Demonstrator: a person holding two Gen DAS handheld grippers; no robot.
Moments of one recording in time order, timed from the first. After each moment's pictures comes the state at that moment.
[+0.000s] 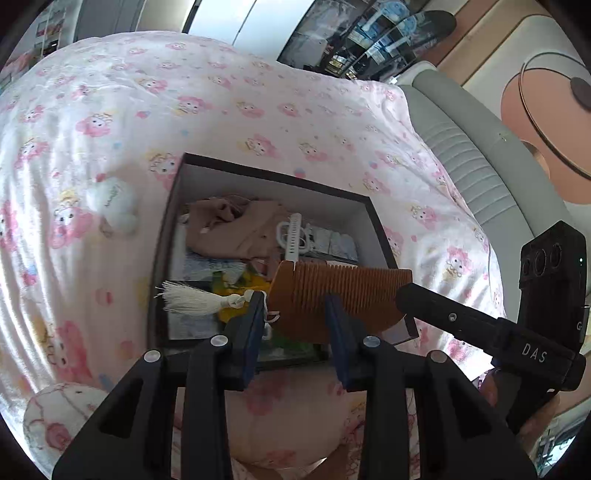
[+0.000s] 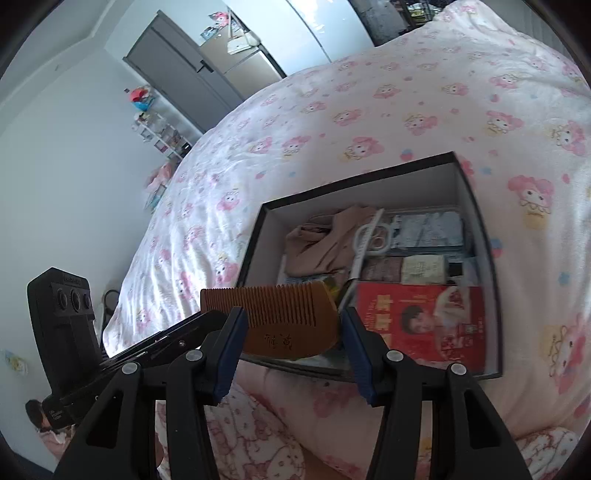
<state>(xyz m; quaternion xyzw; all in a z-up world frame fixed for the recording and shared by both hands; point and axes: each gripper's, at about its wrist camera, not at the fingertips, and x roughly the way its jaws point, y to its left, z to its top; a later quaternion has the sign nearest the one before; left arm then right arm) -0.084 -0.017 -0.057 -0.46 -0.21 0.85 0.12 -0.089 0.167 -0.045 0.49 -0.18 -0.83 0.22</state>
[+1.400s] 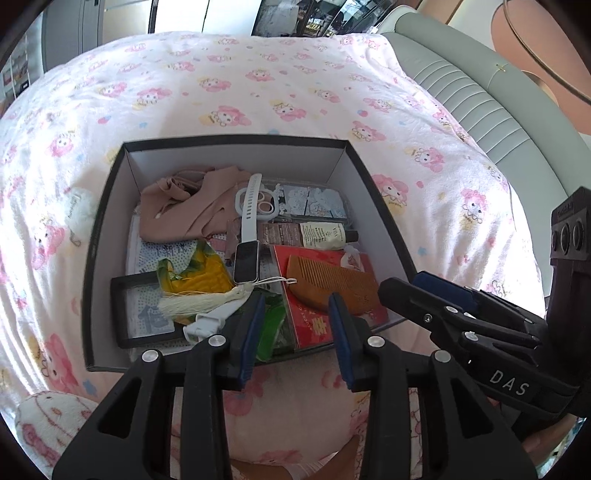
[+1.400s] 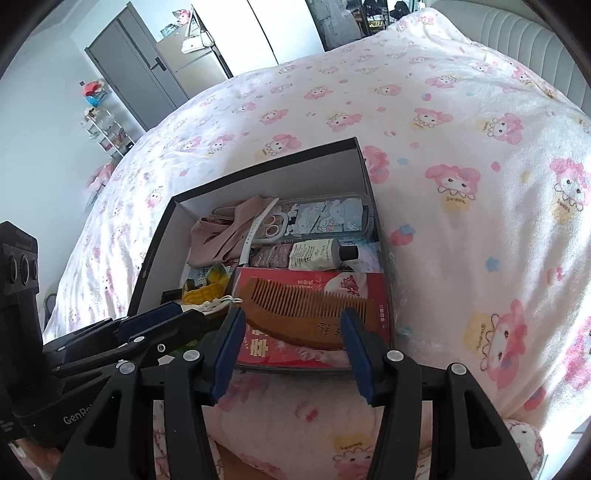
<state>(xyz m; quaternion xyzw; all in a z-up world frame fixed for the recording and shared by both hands) -0.086 0.059 -0.065 -0.50 -0.10 0.85 0.12 -0.075 0.202 -0.077 0.49 -0.11 -0.86 0.12</state>
